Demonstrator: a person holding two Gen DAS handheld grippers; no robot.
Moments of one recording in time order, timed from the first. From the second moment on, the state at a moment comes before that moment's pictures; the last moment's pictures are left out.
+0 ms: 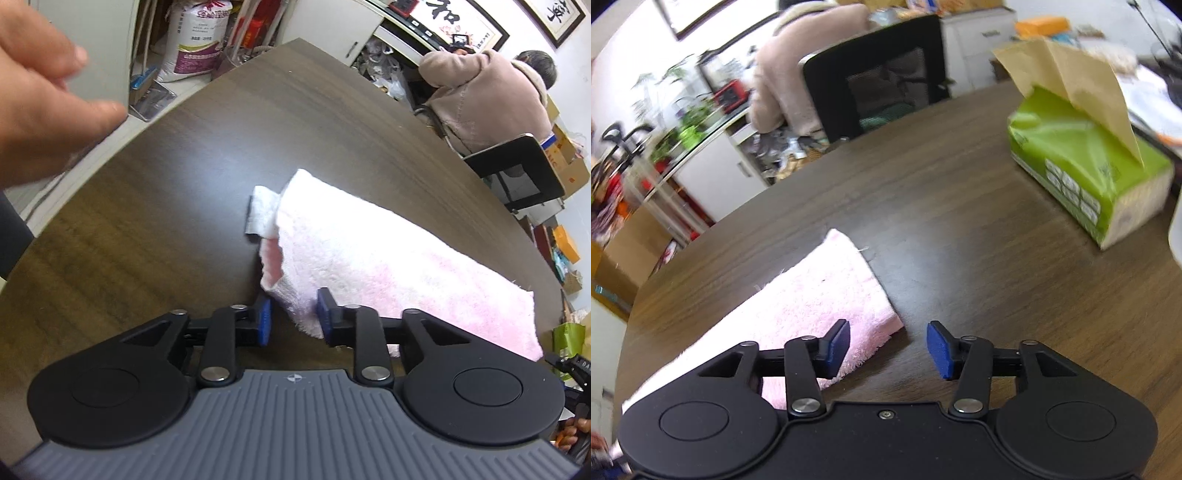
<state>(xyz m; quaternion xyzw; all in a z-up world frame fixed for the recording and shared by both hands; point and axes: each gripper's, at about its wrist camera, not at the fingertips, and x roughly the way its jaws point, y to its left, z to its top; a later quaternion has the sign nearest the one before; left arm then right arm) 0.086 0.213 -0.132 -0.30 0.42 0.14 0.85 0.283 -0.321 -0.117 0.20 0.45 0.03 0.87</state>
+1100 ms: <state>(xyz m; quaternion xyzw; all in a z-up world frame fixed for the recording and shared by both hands) 0.105 0.158 -0.103 -0.20 0.43 0.10 0.87 0.284 -0.219 -0.082 0.08 0.39 0.07 0.91</state>
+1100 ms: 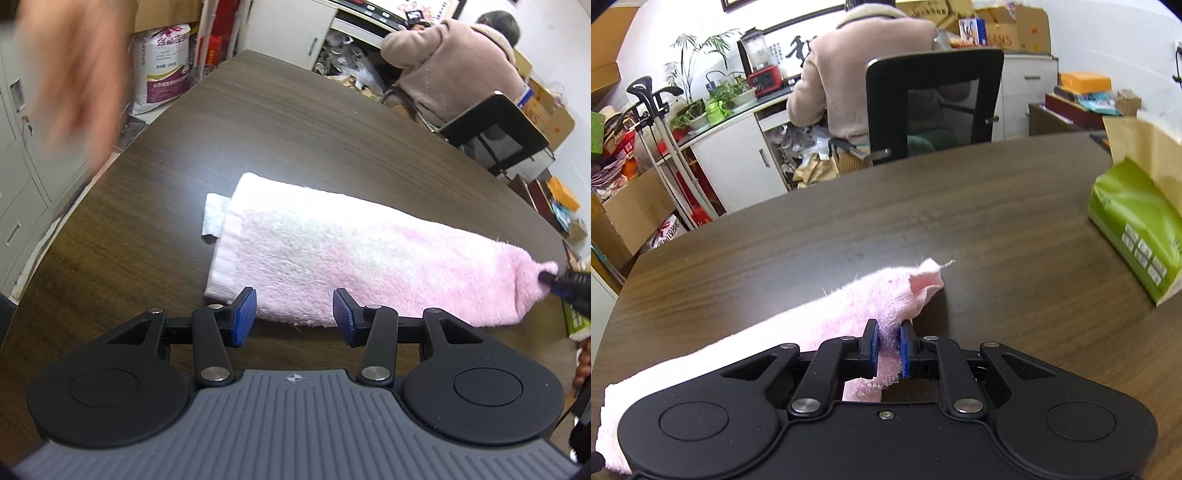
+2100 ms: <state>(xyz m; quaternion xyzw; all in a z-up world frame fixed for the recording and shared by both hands) 0.278 -0.046 -0.001 -0.07 0.40 -0.12 0.91 0.295 -0.228 -0.044 0.09 0.37 0.14 0.91</state>
